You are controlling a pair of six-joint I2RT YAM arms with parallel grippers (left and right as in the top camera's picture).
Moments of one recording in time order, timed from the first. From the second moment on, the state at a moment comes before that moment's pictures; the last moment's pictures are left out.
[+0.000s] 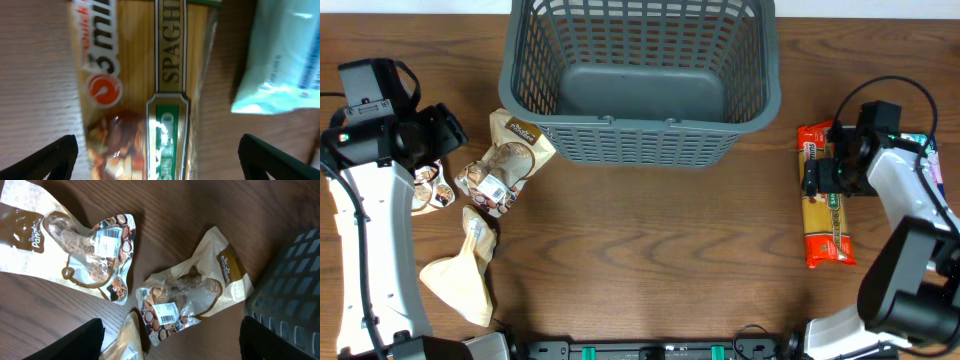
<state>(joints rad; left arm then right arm) 0.26 1.45 1.40 -1.01 -0.04 -0.31 -0.29 1.76 1.10 -0.71 0.07 -0.24</state>
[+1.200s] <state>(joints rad) 0.26 1.45 1.40 -1.03 -0.04 -0.31 -0.28 1.74 1.59 -0.79 -0.21 -0.15</state>
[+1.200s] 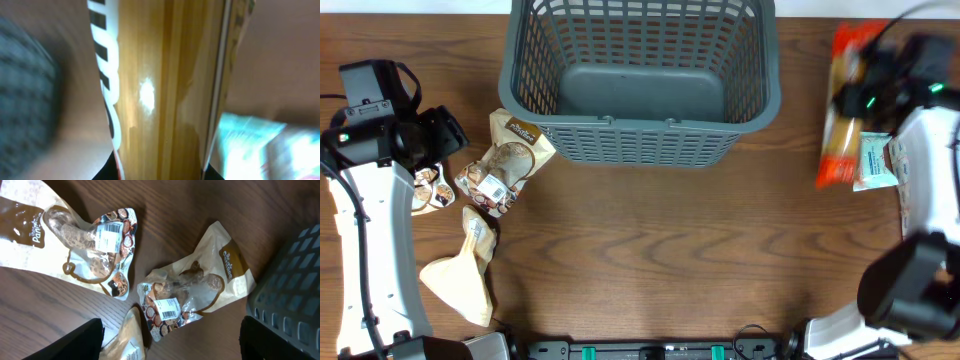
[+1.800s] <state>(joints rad) 0.26 1.45 1.40 -1.08 -0.04 -0.31 0.25 1.66 2.01 -0.45 -0.28 -0.32</state>
